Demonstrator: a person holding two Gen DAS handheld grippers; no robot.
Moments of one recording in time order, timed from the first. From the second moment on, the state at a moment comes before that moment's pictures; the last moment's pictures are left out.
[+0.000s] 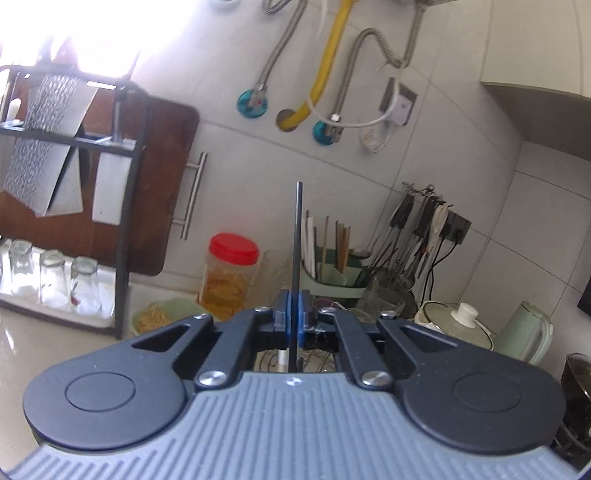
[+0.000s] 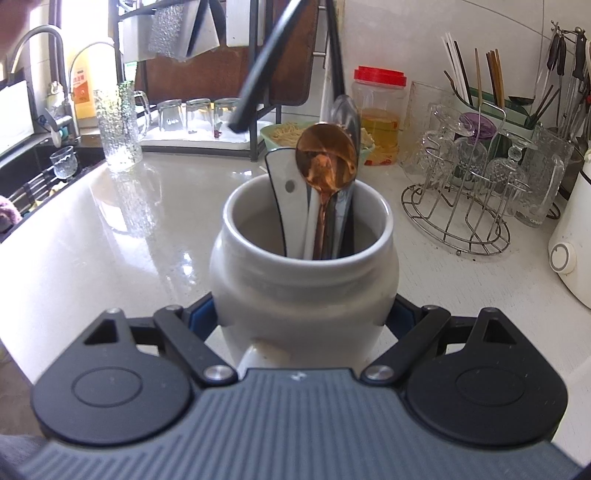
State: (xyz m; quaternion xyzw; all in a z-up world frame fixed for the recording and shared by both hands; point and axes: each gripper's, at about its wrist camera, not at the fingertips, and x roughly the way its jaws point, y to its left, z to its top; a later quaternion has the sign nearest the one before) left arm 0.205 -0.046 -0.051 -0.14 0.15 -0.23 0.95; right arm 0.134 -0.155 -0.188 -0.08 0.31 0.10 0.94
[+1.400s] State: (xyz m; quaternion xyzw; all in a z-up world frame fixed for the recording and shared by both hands) left arm 0.152 -0.049 -0.069 -0.09 0.13 -0.16 0.97; right arm 0.143 -0.165 -0.189 -0.08 0.30 0.15 0.94
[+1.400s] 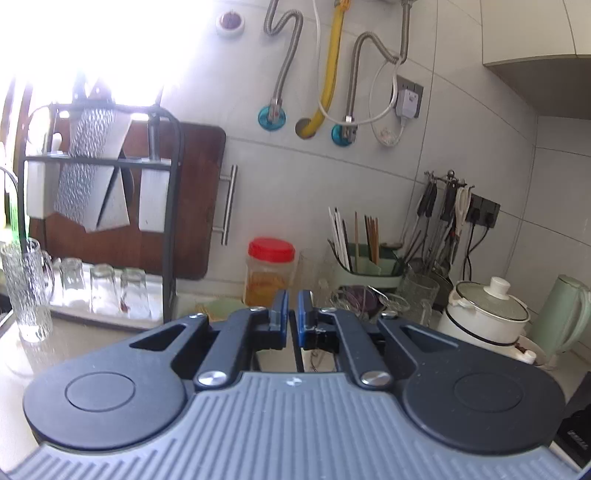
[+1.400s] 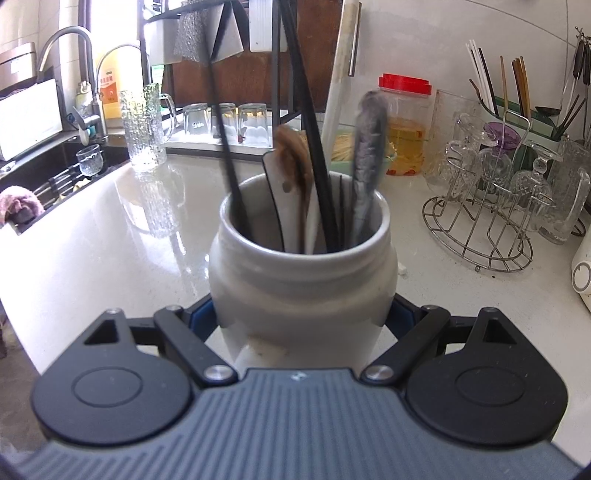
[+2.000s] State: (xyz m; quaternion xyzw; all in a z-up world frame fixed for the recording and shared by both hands) left arm 0.140 0.001 -0.021 -0.09 0.25 -0.08 0.96; right arm 0.145 -0.169 -0.159 -0.05 0.33 0.15 0.93
